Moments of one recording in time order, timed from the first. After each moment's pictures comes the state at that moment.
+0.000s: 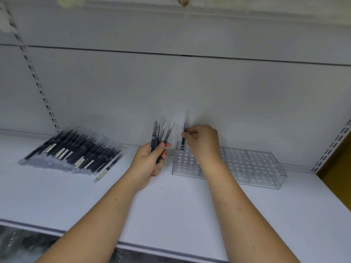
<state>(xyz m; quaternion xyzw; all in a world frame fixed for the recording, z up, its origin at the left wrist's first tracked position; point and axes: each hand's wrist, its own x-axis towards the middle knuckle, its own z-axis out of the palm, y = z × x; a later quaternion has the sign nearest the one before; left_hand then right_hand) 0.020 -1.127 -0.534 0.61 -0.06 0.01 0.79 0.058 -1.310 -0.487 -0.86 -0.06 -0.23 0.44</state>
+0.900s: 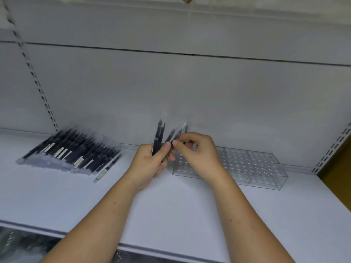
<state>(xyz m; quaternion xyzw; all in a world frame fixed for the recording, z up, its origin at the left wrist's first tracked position) 0.005 -1.130 -0.523 0.66 -0.12 0.03 0.74 0.006 -1.305 -0.483 -0.80 -0.19 -0.15 0.55</state>
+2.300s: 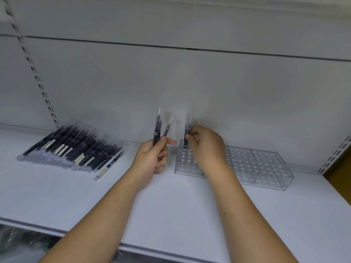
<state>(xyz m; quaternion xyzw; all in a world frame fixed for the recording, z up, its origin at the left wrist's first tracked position) 0.009 -1.132 -0.519 0.62 -0.06 0.01 0.78 0.042 -1.309 -0.493 -0.92 -0.09 -0.25 0.30</state>
